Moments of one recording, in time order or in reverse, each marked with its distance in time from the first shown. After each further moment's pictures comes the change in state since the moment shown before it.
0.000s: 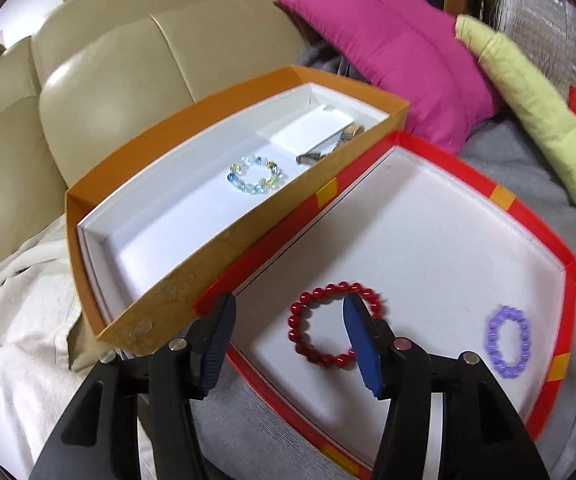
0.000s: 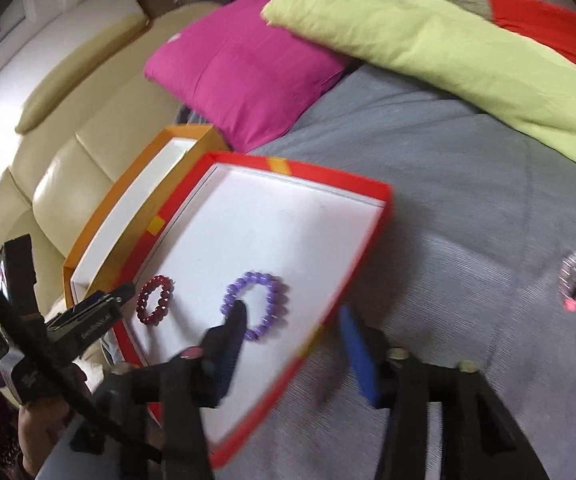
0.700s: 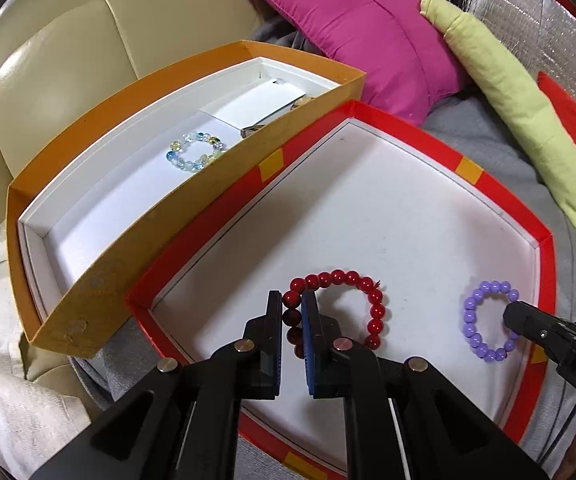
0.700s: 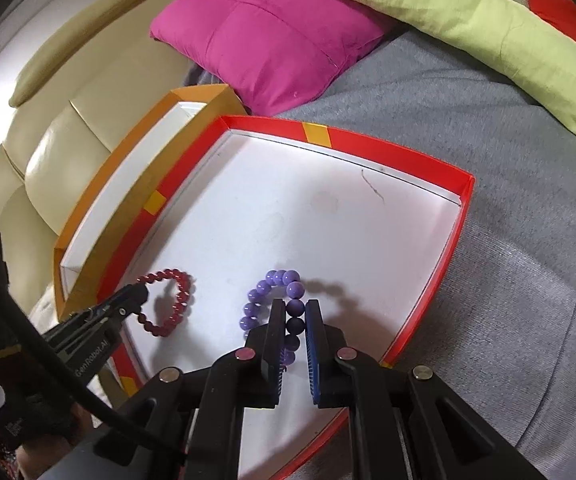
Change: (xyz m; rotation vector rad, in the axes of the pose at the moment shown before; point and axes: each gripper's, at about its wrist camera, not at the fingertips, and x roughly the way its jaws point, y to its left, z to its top) left arm 0.029 -0.011 -0.002 0.052 0.080 -0.146; right arm 0.067 0.031 0.015 -0.065 0.125 0.010
